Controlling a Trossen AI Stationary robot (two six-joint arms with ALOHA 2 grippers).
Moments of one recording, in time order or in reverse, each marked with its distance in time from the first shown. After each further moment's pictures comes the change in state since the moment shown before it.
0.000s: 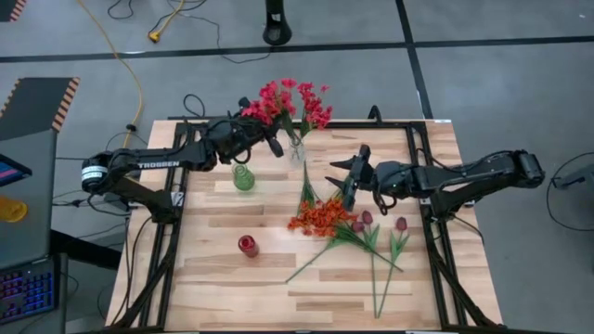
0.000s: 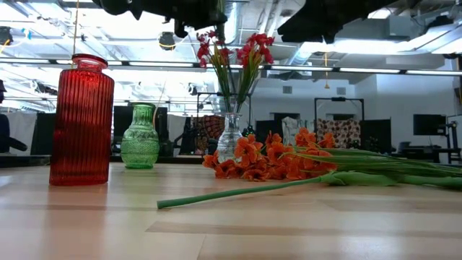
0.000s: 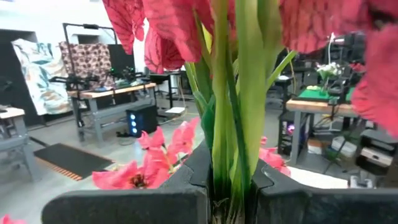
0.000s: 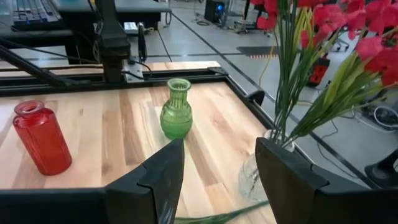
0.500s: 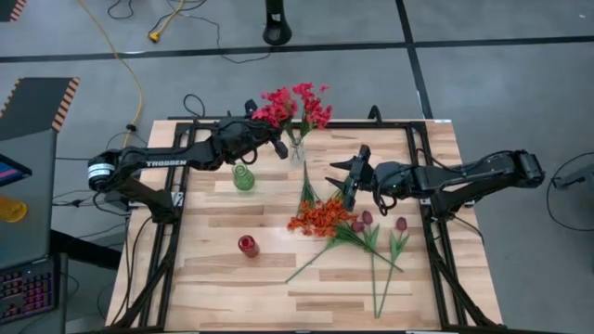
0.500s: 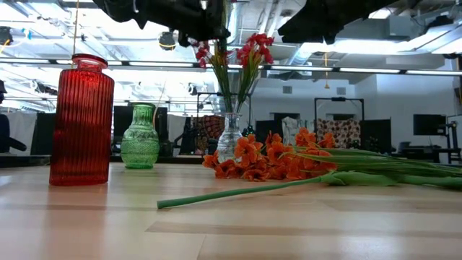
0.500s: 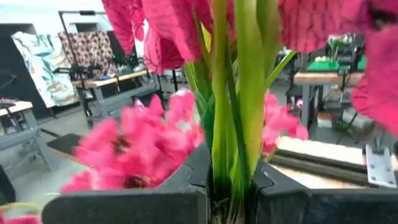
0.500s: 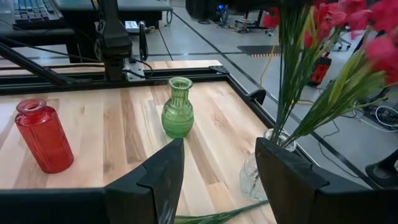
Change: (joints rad) left arm 0.020 0.067 0.001 -0.030 0.000 0.038; right arm 0.001 0.000 0.000 -0.006 -0.001 0.003
